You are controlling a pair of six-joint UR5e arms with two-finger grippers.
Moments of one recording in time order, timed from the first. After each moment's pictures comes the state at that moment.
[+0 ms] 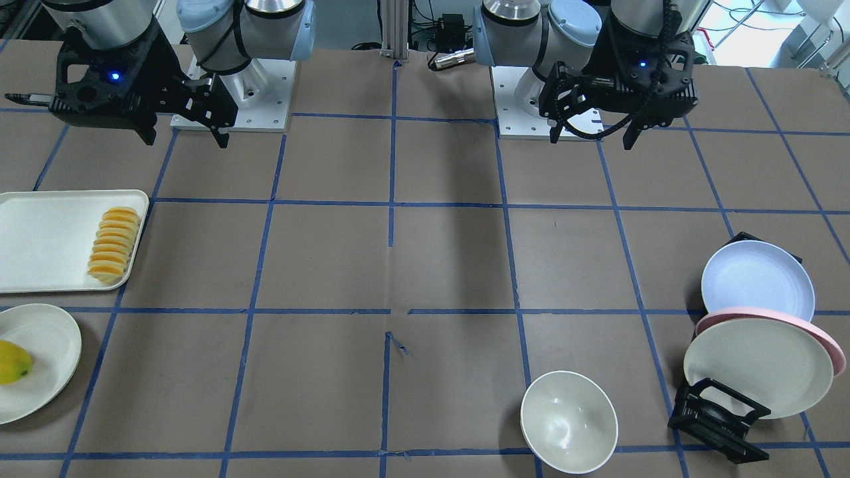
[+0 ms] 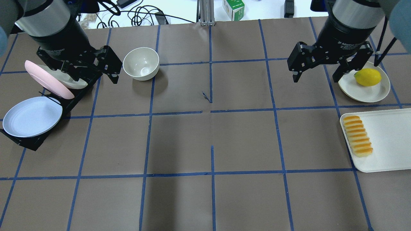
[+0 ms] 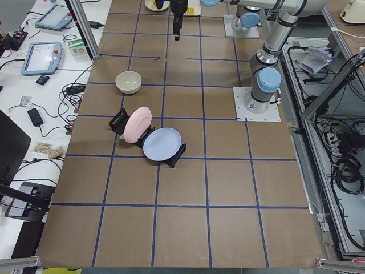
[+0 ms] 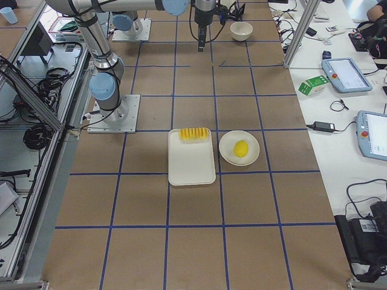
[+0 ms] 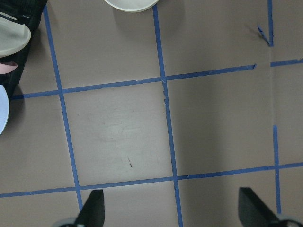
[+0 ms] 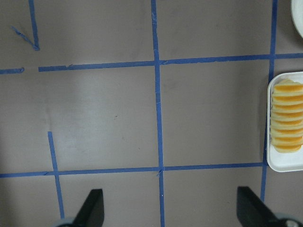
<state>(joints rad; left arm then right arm) -1.56 -1.52 -1.52 -1.66 1.60 0.11 1.54 -1.62 1.56 -1.45 -1.55 0.01</state>
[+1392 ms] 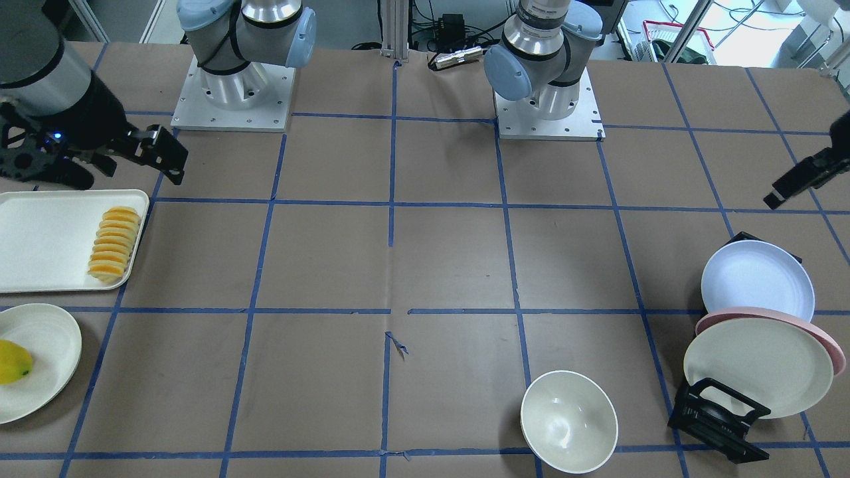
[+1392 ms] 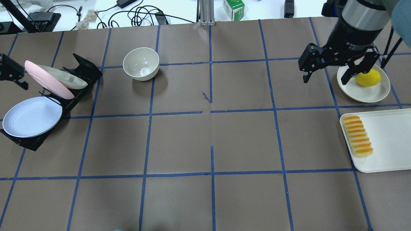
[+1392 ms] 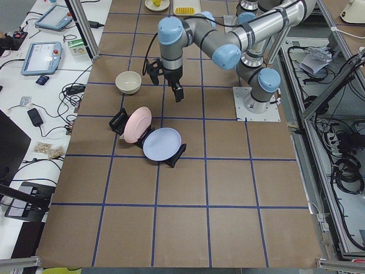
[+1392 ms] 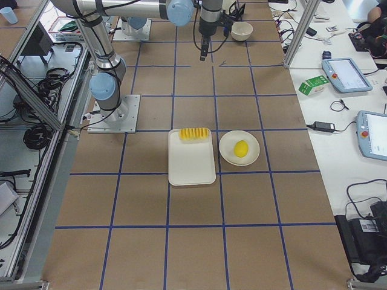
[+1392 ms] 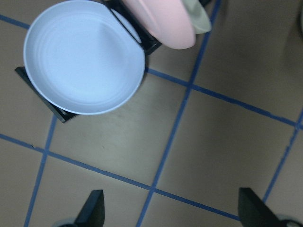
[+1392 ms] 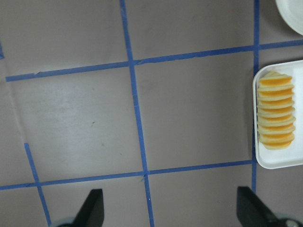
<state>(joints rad) -0.87 -1.66 -1.64 -1.40 1.60 0.26 1.37 -1.53 1.58 -1.47 -1.57 -0.06</state>
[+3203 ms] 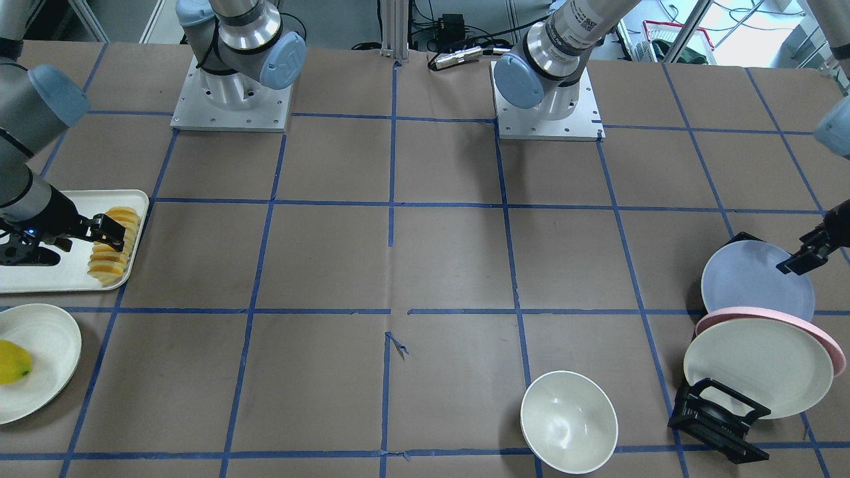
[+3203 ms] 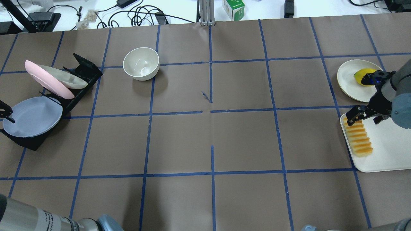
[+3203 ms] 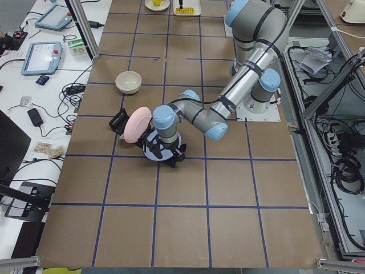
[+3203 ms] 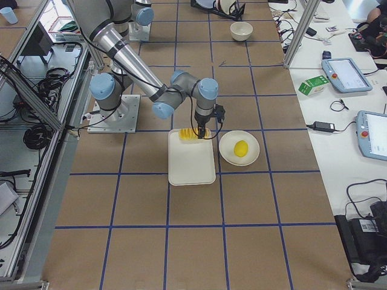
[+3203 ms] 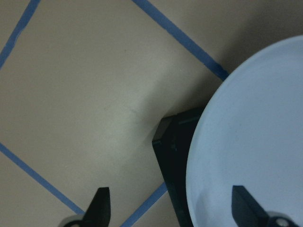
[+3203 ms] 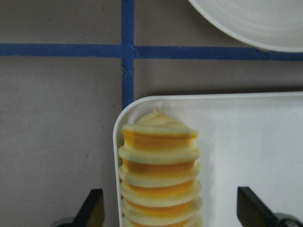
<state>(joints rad) -0.74 -1.98 -1.69 -1.08 1.67 0.12 0.99 -1.35 2.07 -2.21 -1.61 -0.58</state>
